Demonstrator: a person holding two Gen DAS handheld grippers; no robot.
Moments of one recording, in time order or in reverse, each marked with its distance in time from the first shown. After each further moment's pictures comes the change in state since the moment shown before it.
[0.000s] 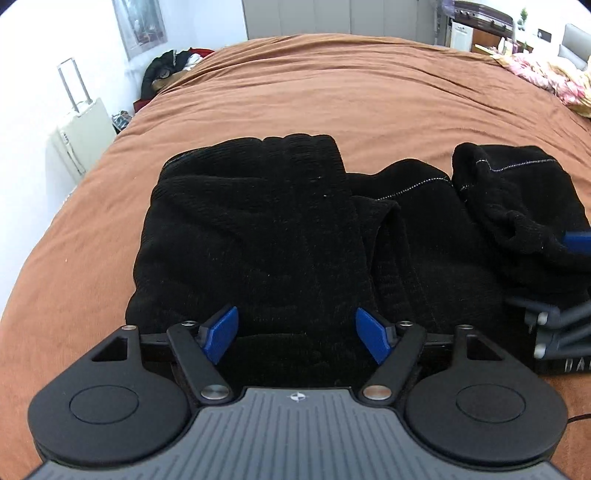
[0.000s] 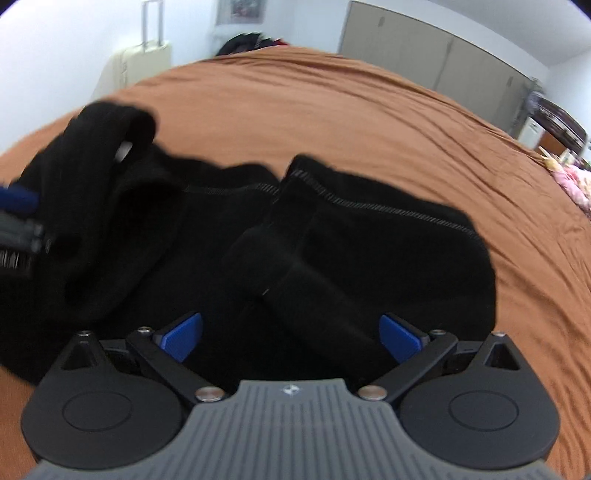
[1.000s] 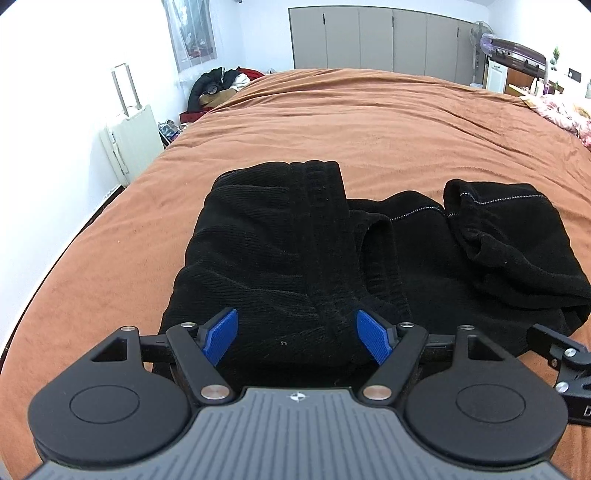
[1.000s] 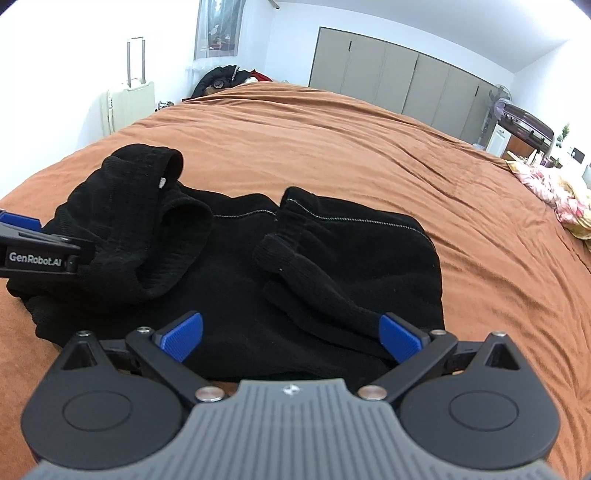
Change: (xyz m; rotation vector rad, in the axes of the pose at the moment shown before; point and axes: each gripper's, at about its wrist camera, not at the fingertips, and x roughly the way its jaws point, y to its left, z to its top) left arm -0.064 -0.020 -0.020 -0.100 -0.090 0.108; right arm -0.091 0.016 -0.028 0.094 -0.100 -0.070
